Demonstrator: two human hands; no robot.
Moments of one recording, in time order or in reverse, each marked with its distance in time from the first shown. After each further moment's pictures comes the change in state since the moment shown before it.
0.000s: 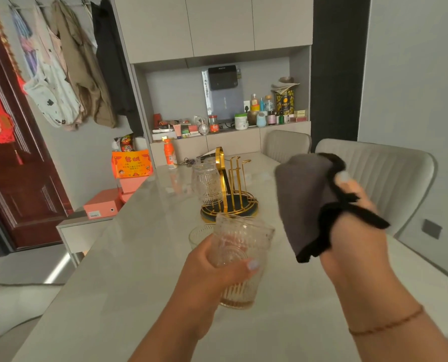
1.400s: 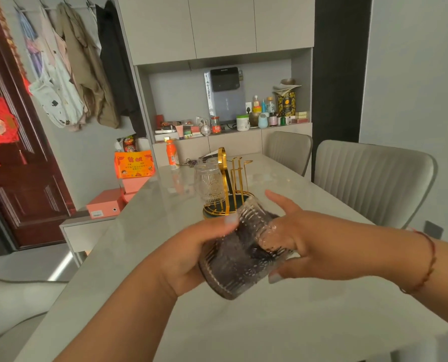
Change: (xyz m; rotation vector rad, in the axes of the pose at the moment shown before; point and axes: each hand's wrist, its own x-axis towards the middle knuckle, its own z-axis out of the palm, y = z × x) left_hand 0.018 0.045 -0.020 -0.141 -0.461 -0.234; right_hand 0.008 -0.064 0.009 -1.086 -1.270 -0.365
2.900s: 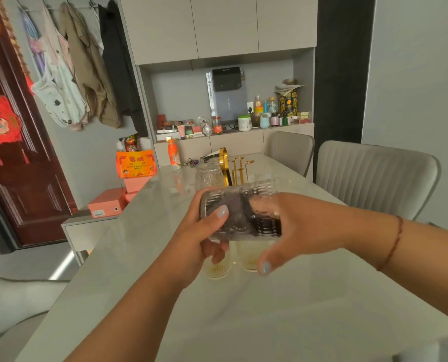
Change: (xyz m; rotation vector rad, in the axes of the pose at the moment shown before) left_hand 0.010 -0.013 -0.009 0.204 0.340 0.387; right_hand 0.020 -0.006 -0.018 0.333 -0.021 0.146
